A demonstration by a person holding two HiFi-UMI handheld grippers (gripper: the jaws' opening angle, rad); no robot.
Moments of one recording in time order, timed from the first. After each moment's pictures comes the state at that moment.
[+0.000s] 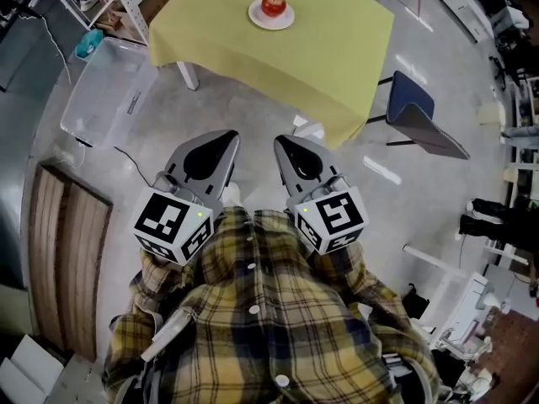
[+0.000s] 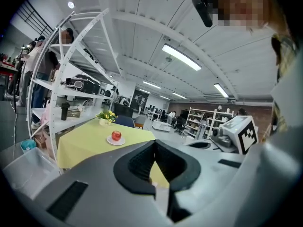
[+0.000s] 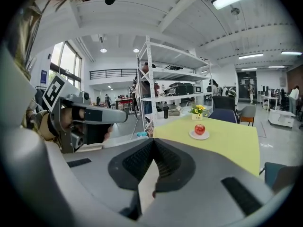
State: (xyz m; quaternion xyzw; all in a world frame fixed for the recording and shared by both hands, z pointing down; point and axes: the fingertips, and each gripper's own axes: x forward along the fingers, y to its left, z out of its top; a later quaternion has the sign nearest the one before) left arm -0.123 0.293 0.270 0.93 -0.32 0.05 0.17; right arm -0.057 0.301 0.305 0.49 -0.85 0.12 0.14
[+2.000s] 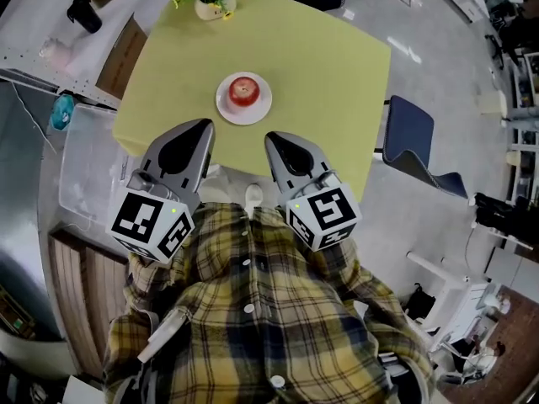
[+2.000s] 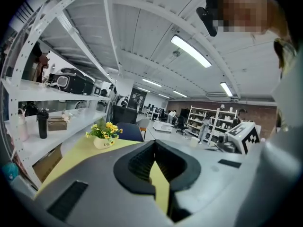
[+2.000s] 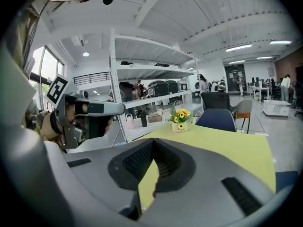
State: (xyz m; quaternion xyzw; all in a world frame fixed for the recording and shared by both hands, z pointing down) left arm -0.050 -0.079 0.264 0.94 -0.30 0.06 0.17; right arm 0.033 -0.044 0.315 0.54 -0.82 0.17 0.12
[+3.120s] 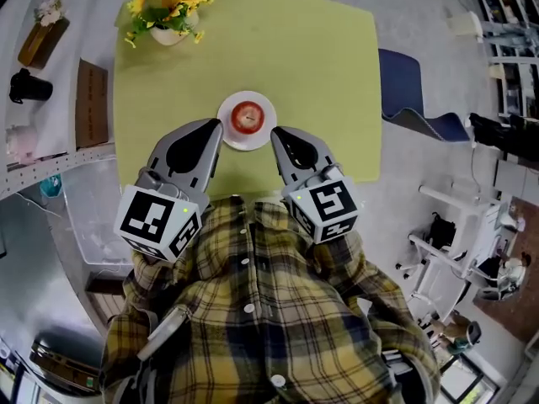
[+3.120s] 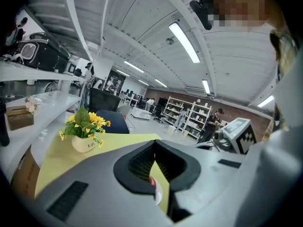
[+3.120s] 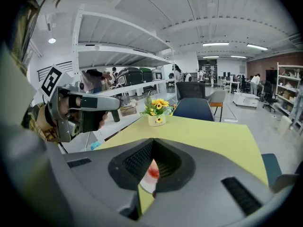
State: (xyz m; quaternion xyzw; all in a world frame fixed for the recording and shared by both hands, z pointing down) left arm -0.021 -0.208 0.303 0.97 -0.12 0.12 0.20; right arm 0.047 -0.148 0.355 0.66 -0.70 0.23 0.17
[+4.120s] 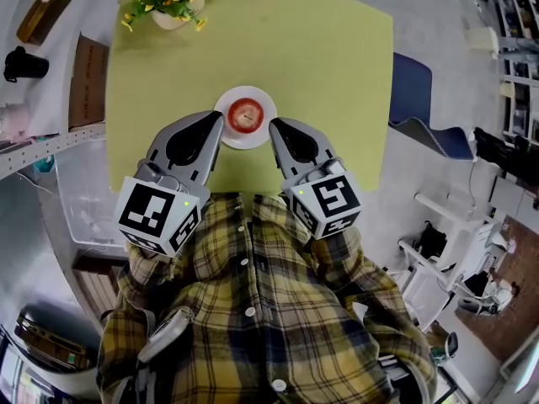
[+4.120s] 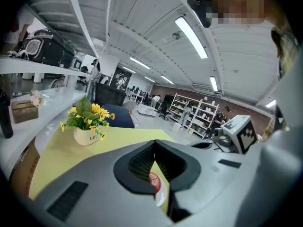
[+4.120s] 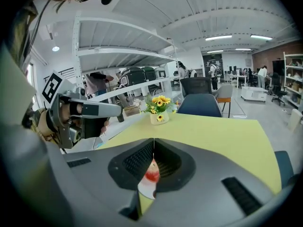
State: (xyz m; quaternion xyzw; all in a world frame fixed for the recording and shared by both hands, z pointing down) left arm -0.006 -0.217 0.338 0.95 -0.15 0.14 0.22; right arm 0.063 -0.168 0.381 0.63 -0.72 0.25 0.15
